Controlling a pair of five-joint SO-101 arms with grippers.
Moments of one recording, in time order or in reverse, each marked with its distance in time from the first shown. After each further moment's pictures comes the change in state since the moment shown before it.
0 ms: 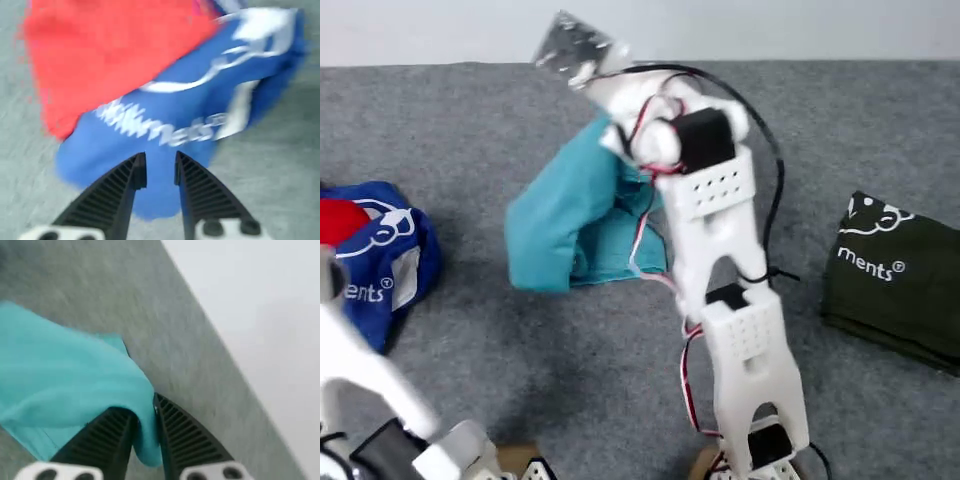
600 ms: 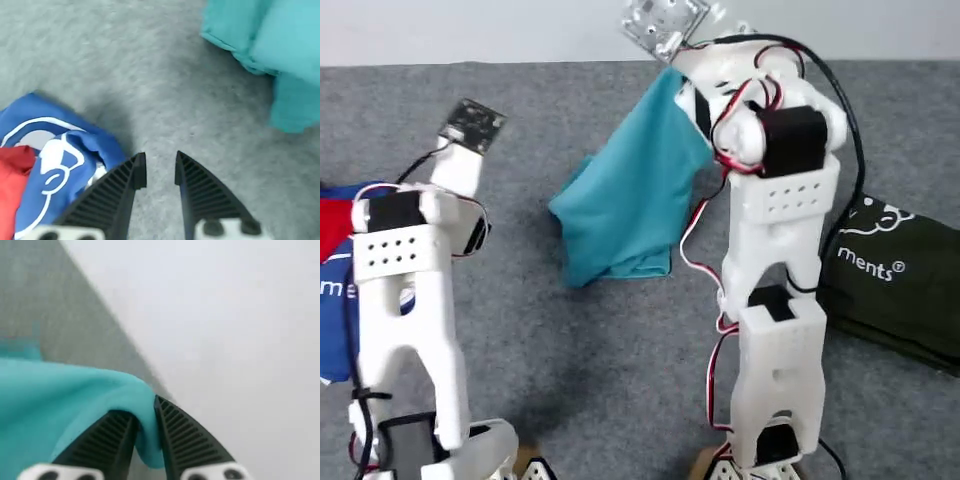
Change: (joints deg) left arm 31.6 0.0 0.0 -0.7 1.9; right arm 6.8 -12.4 -0.1 -6.2 7.9
